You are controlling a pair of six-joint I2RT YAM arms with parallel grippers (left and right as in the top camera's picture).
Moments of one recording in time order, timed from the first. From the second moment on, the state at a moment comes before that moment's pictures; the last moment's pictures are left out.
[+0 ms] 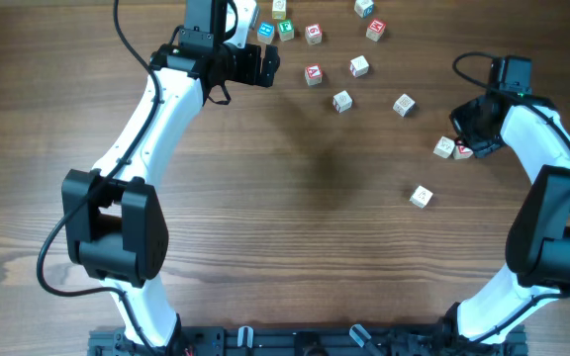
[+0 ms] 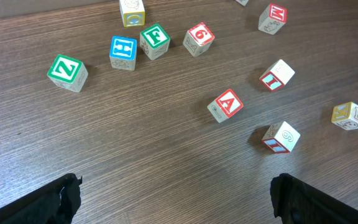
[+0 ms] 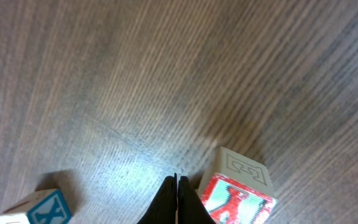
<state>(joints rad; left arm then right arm) -0.24 1.97 1.66 -0.54 0.23 -0.02 -0.19 1.90 1.25 -0.60 0.00 0.91</state>
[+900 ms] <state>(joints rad) -0.24 1.97 1.66 -0.54 0.23 -0.02 -0.19 1.90 1.25 -0.58 0.00 0.93</state>
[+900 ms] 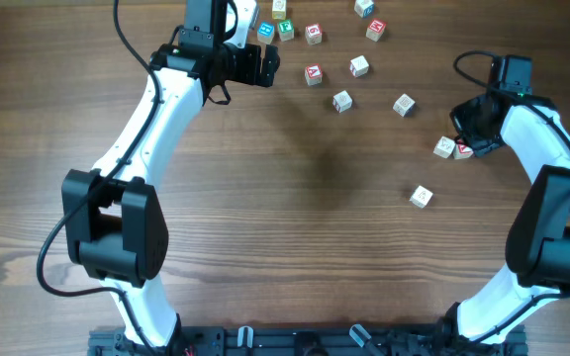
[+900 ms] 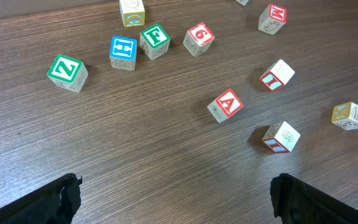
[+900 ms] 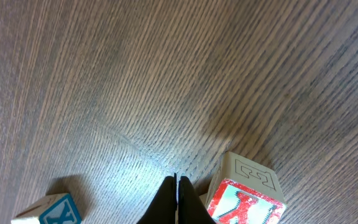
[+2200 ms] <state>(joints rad) -0.24 1.97 1.66 -0.54 0.23 -0.02 -0.19 1.90 1.25 -0.61 0.00 0.94</state>
